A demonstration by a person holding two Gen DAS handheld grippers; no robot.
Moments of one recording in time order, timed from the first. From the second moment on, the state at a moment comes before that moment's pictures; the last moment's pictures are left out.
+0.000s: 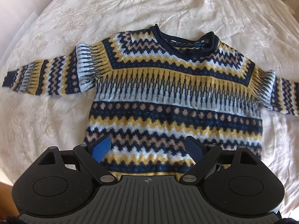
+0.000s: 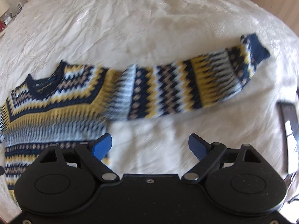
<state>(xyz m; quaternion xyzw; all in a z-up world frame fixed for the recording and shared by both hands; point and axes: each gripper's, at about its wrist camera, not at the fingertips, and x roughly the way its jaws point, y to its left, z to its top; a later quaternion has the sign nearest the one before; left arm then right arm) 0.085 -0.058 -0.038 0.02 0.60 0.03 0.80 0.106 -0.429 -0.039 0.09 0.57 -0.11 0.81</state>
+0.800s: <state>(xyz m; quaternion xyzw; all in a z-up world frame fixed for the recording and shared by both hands) 0.063 -0.132 -0.031 -0.01 0.61 0.13 0.78 0.186 -0.713 -0.071 0.15 0.54 -0.21 0.80</state>
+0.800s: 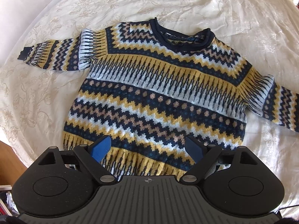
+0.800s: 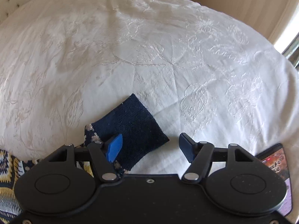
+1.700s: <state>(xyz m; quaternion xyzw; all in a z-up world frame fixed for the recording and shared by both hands) 0.082 0.002 -0.042 0.01 0.59 0.06 0.80 0.175 -0.490 0.059 0.17 0.40 -0.07 0.89</state>
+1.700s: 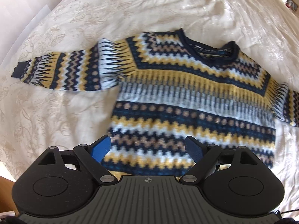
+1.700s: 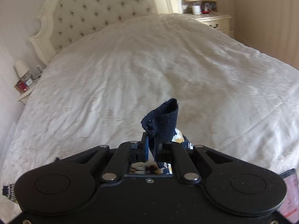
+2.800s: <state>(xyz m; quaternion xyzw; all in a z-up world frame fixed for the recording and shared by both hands) 0.119 0.060 -0.055 0.02 0.49 -0.03 0.87 0.169 -0.214 -0.072 0.10 0.50 0.08 0.86</state>
